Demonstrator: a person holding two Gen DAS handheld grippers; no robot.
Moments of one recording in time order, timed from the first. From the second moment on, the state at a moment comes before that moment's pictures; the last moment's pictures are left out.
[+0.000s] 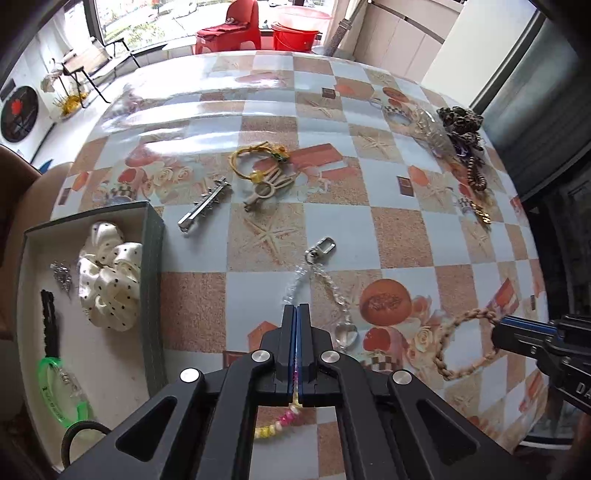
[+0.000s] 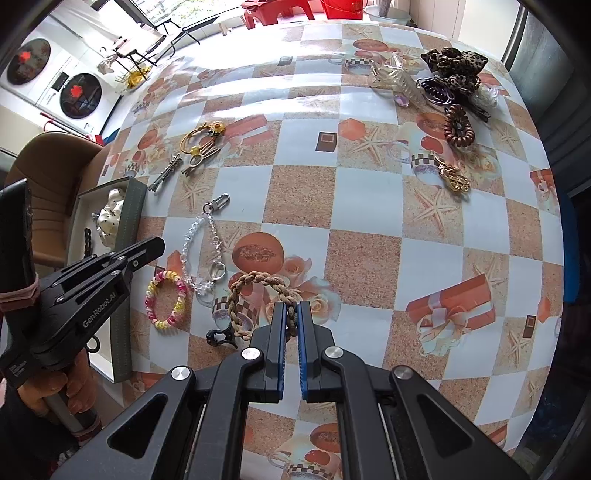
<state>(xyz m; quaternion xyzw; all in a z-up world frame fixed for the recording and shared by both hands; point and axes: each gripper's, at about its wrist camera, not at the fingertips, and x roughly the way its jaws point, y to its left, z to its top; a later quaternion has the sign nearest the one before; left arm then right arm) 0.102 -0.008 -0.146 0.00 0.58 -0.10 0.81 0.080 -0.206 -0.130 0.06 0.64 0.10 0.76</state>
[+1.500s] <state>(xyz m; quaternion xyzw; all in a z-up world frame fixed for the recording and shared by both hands) 0.218 0.015 -0.190 -0.04 0.57 -0.07 0.82 0.089 -0.256 -0.133 0.14 0.63 0.09 0.76</state>
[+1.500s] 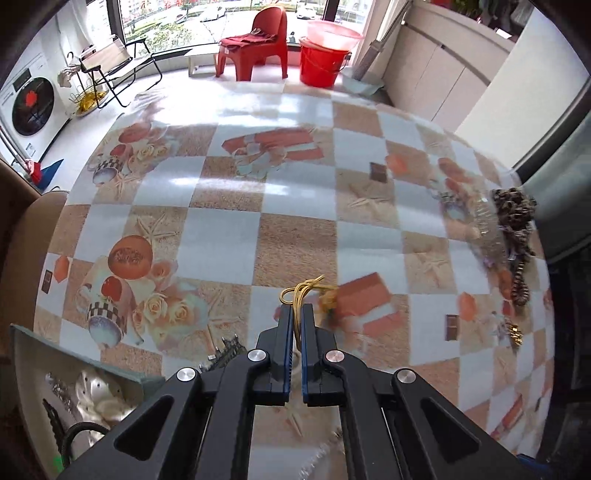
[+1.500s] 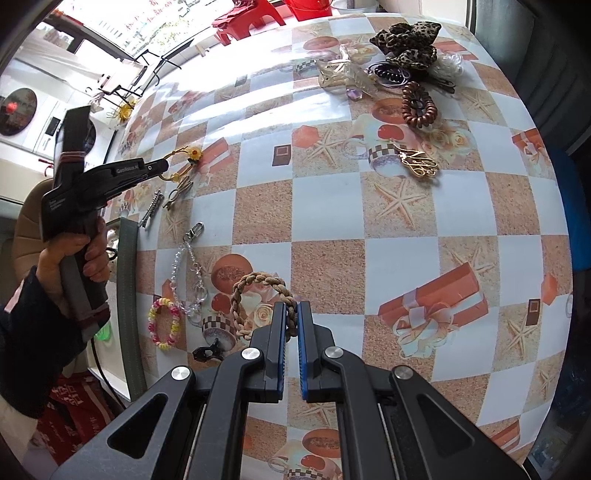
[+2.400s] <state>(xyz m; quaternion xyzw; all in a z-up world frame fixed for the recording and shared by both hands) 0.039 0.129 -0.067 -0.15 0.54 -0.04 0.83 0.082 -0.108 -0.083 0.06 0.62 0.20 0.76</state>
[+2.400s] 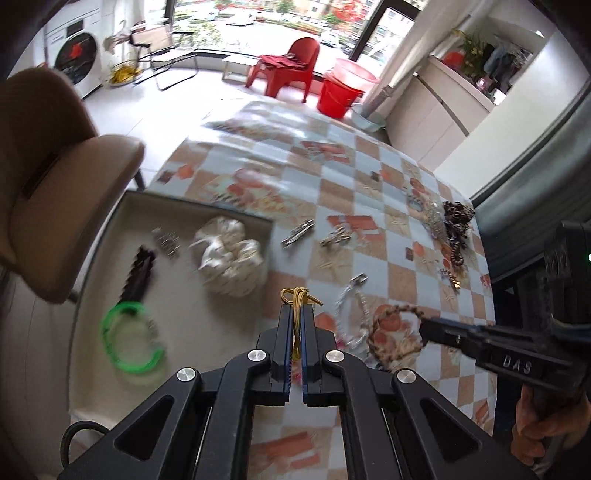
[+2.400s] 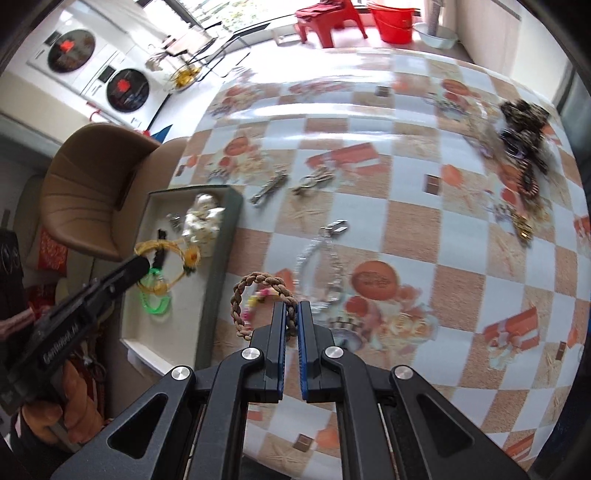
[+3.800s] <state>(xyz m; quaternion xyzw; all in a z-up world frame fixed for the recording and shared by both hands) -0.043 0.235 -0.187 -0.10 0.65 0.11 0.74 0.018 0.103 -0.213 -0.12 0.71 0.27 0.63</state>
